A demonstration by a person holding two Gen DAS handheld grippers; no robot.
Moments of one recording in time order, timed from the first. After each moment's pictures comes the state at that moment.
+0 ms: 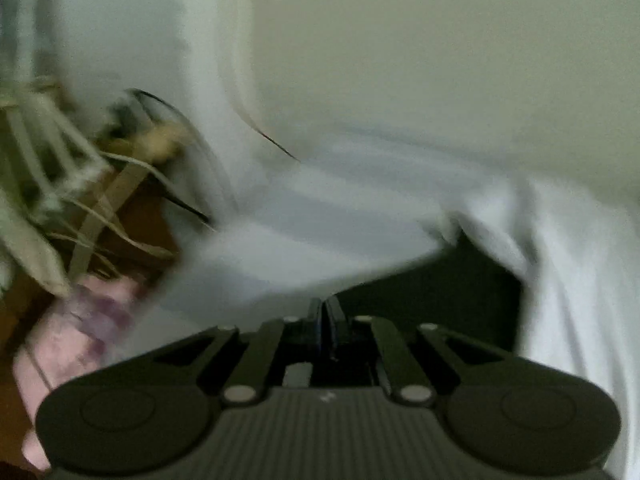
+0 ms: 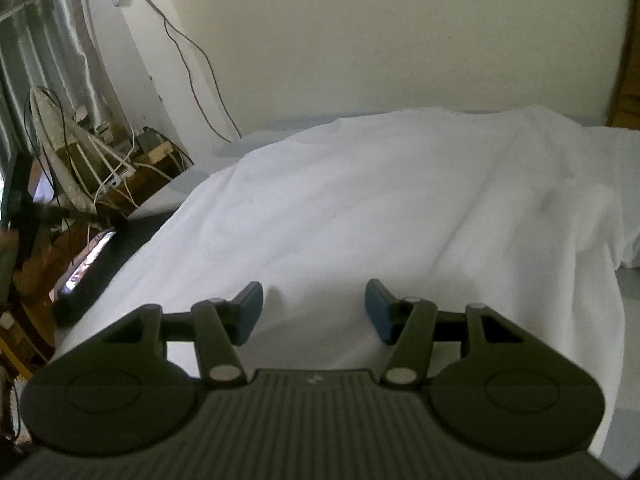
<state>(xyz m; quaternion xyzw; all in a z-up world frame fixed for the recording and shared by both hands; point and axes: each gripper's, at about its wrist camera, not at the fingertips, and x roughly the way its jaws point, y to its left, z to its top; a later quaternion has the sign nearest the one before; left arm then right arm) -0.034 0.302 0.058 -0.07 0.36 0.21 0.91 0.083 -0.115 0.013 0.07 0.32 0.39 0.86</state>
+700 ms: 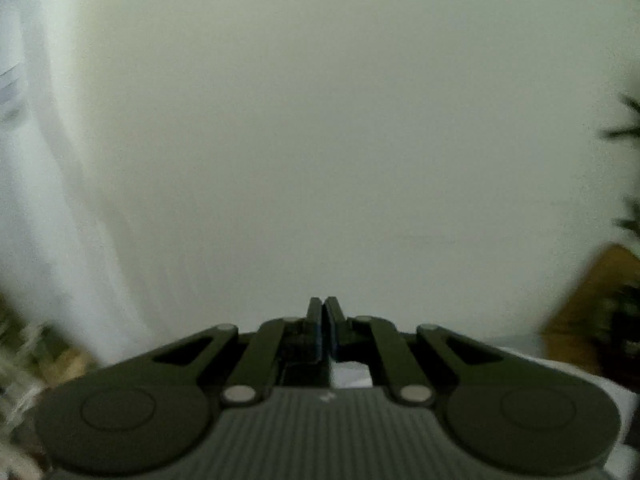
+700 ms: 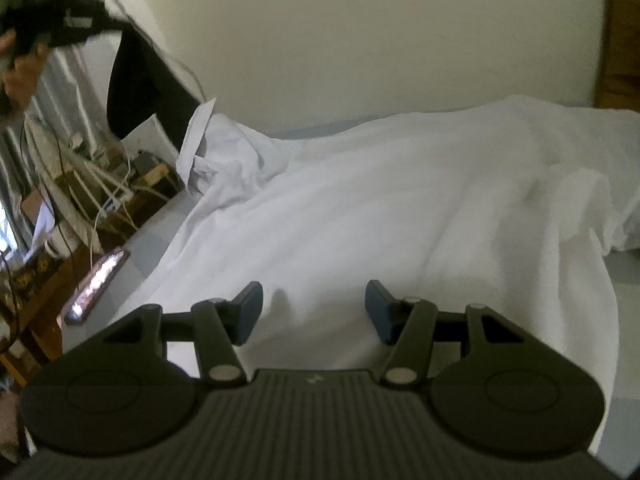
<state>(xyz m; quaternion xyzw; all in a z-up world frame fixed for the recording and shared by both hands) 0.094 0.111 0.257 0.02 0.26 0.05 0.96 0.079 -0.131 0.010 0.12 0.33 0.38 0.86</state>
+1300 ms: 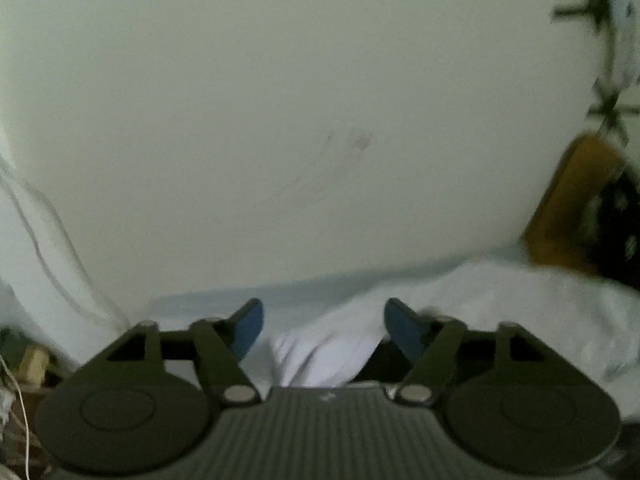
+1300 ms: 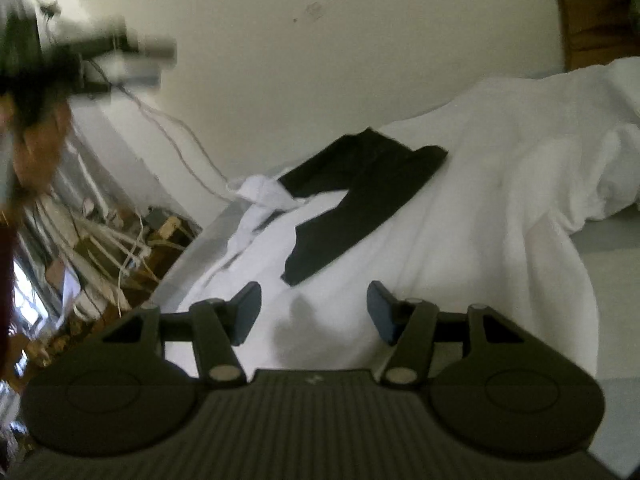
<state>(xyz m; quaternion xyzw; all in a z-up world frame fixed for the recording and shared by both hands) 0.115 0.102 0.152 0.07 0.35 0.02 0.94 0.087 -0.160 0.010 0.23 0.33 0.37 0.84</state>
